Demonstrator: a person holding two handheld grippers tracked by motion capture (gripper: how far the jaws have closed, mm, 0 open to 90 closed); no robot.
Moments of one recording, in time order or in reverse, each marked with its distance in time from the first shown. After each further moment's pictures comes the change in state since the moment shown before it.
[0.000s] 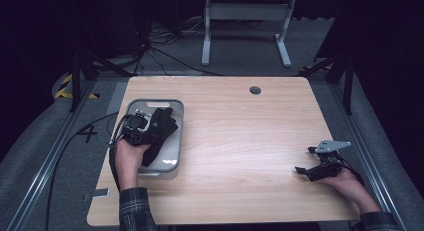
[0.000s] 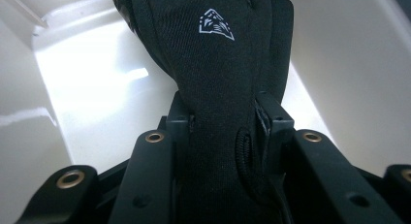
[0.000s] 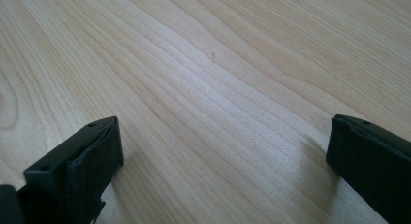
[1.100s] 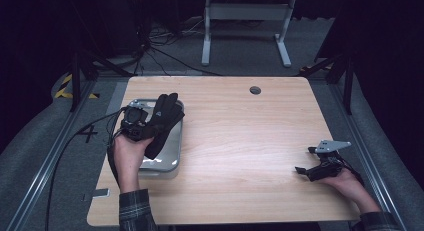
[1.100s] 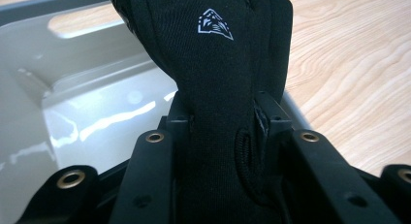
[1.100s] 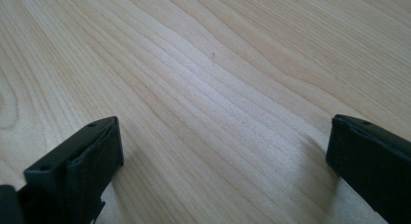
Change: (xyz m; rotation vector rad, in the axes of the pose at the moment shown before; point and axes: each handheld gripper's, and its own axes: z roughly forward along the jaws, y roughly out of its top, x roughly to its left) left arm -0.029 0.014 -0.054 -0.165 -0.043 0.022; right arm 0.000 0.000 0.000 0.000 0.000 0.000
